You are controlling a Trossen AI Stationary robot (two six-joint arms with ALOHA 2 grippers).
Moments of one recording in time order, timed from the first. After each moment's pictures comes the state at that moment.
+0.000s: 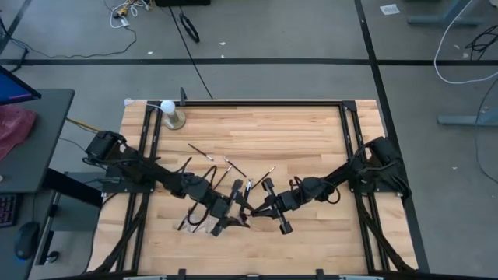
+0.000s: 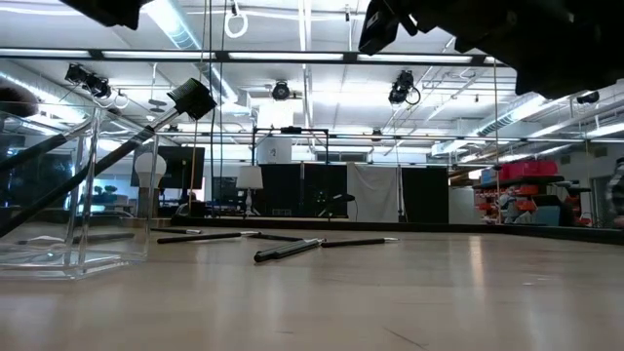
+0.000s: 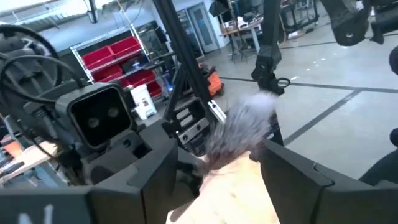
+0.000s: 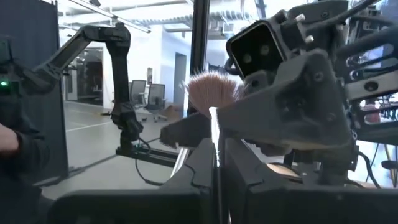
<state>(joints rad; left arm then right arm) -0.38 1.62 0.80 0.87 0.06 0.38 0.37 1.85 0.70 1.38 -0.05 -0.07</state>
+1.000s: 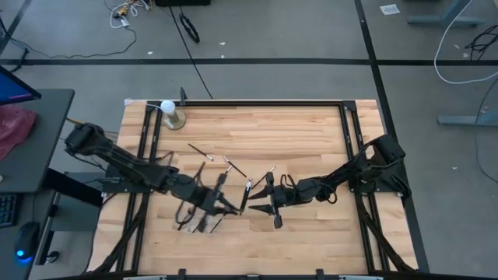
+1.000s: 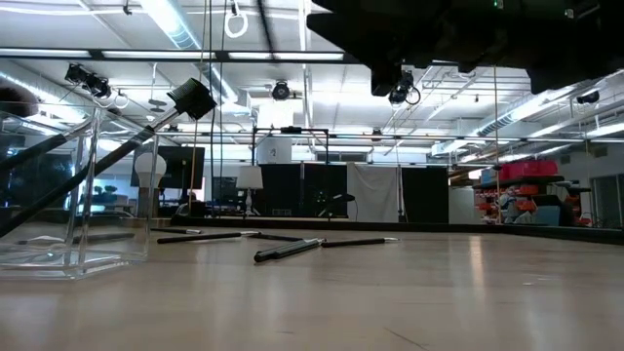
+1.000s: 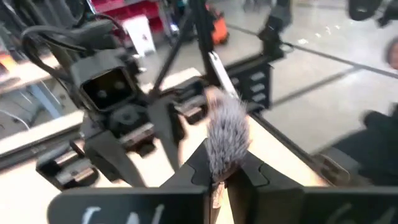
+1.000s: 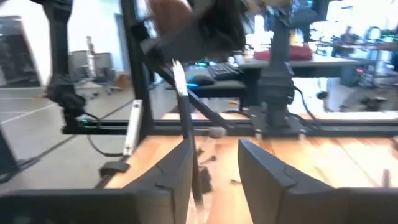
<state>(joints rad) -0.46 1.32 0.82 0.29 -0.11 0.18 0.37 1.80 0.70 1.15 0.21 0.04</state>
